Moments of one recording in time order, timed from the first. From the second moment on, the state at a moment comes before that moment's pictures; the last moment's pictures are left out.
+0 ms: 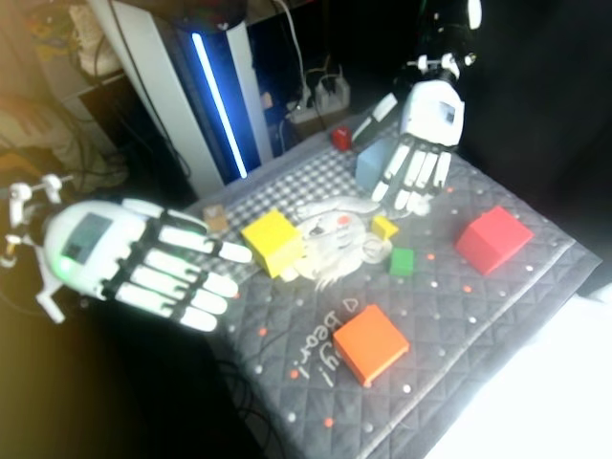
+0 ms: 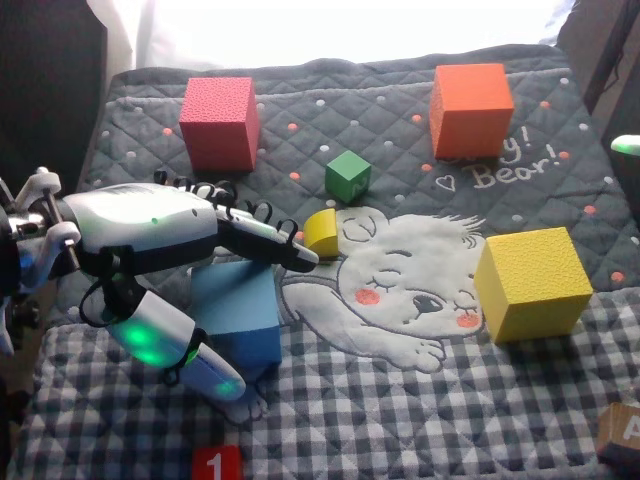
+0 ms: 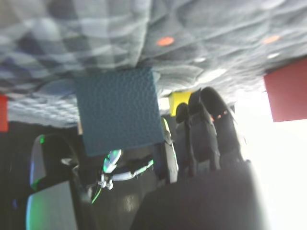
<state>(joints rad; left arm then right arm) 0.75 -0.96 1.12 0.66 -0.48 0.36 -1.18 -0.78 1.03 0.14 1.27 -0.71</state>
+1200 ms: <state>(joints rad) 0.35 -1.07 1.39 0.32 -0.35 0.69 -1.18 -0.79 1.04 0.14 1.27 -0.71</state>
